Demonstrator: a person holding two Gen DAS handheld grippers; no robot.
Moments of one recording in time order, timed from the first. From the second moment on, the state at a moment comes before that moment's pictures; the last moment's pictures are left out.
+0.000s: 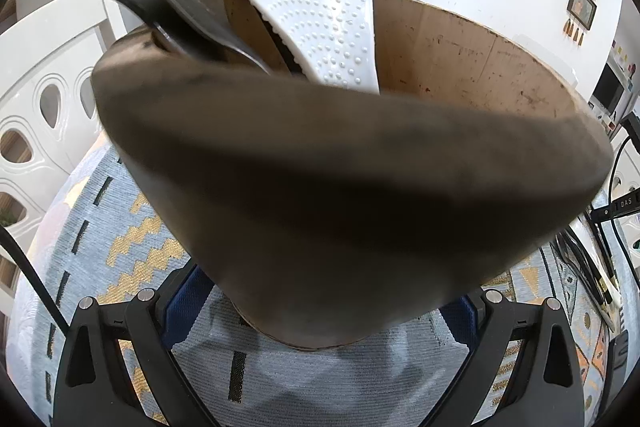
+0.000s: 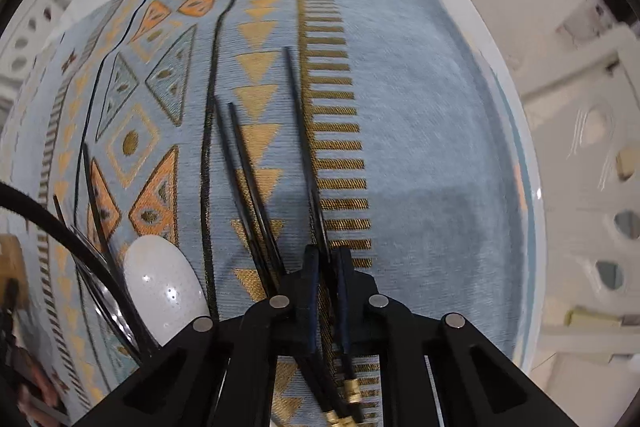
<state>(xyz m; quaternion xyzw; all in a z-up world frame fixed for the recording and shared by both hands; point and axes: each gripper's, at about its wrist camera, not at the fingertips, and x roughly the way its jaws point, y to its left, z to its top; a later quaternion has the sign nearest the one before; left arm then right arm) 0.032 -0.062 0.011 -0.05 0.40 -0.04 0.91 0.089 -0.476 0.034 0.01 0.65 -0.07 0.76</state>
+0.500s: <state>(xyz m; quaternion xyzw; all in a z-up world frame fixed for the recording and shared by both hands) 0.032 -0.062 0.012 -0.05 0.40 -0.04 0.91 0.026 -0.456 0.152 0.09 0.48 -0.04 0.87</state>
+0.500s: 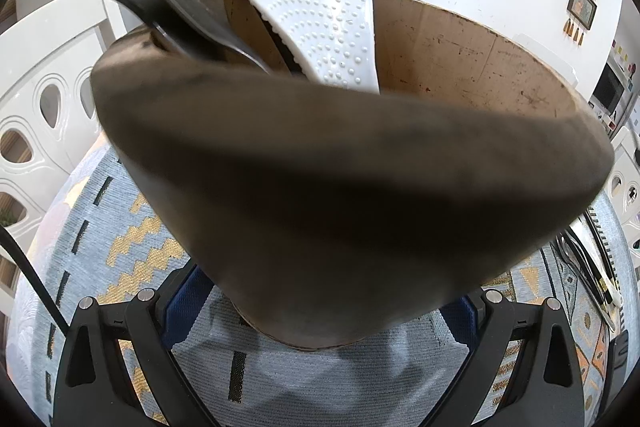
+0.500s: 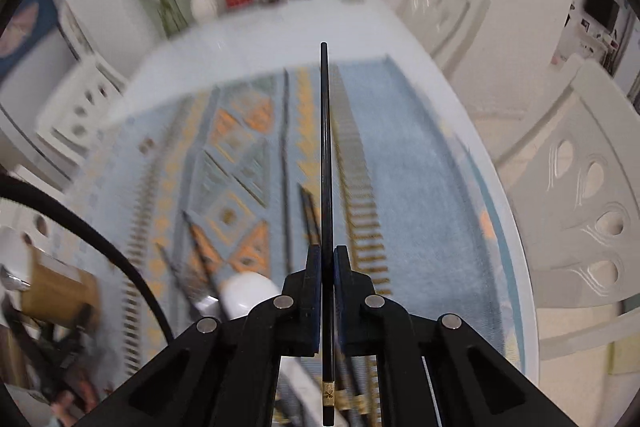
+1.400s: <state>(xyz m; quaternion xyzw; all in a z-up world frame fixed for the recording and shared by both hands) 0.032 -0.063 0.012 -0.05 0.40 -0.04 0.91 0.077 -0.218 0.237 0.20 0.31 0.20 0.91</state>
